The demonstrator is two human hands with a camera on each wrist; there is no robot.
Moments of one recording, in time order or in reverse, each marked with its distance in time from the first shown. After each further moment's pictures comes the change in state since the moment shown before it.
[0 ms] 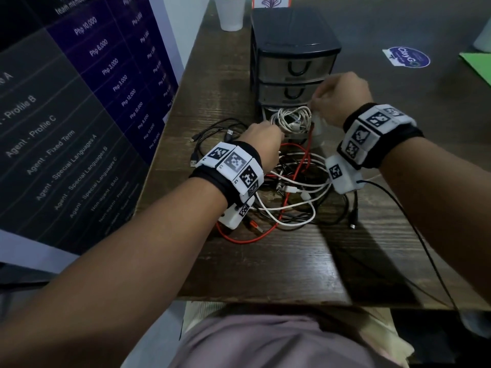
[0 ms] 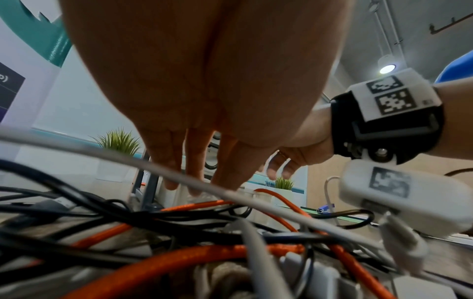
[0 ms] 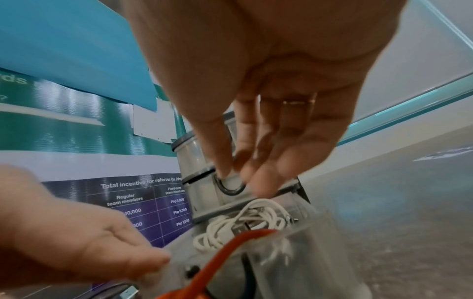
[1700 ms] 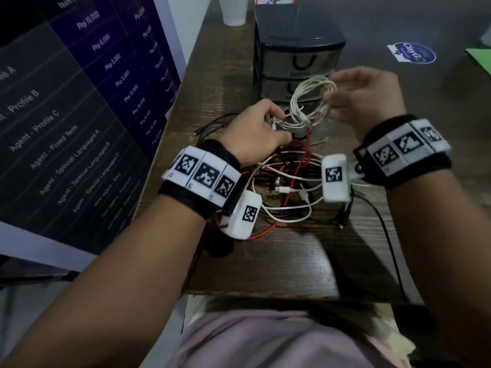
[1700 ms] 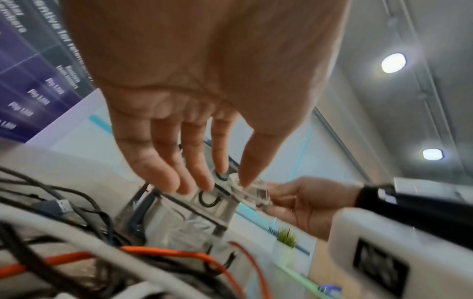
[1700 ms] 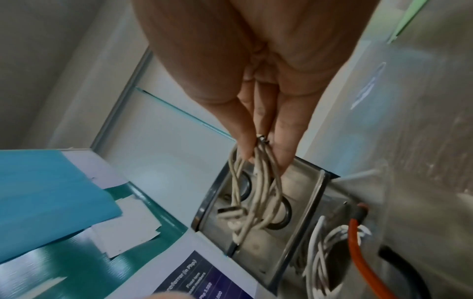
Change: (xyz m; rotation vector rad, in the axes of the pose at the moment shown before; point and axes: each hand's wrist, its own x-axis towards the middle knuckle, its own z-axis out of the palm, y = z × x) left_hand -0.041 0.000 -0.025 -0.770 0.171 -0.134; right_hand -0.043 -0.001 -0.015 0.826 -0.024 0.076
